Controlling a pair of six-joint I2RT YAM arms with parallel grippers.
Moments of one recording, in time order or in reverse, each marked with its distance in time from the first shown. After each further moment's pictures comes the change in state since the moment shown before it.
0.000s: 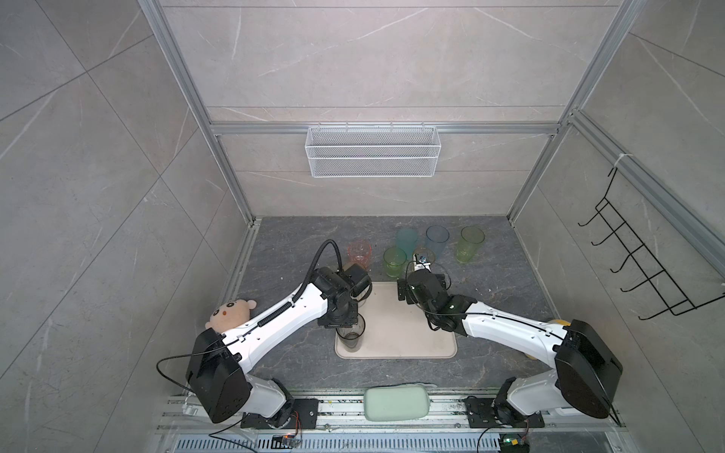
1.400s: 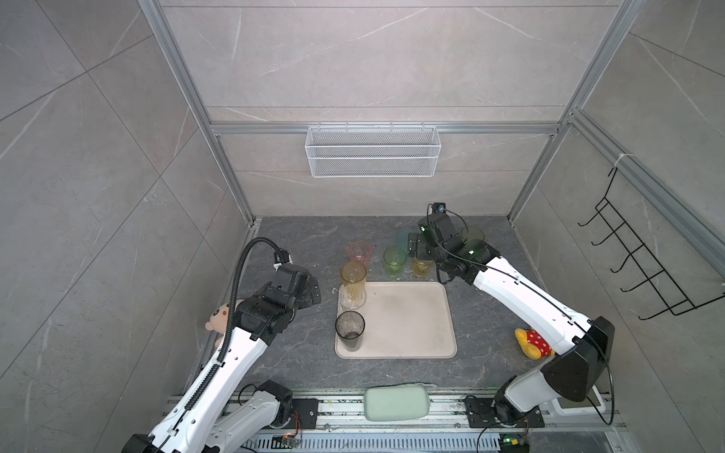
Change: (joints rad) left arm 0.342 -0.492 -0.243 0.369 -0.281 0.304; right arm -0.183 0.121 0.698 -0.637 -0.061 0.060
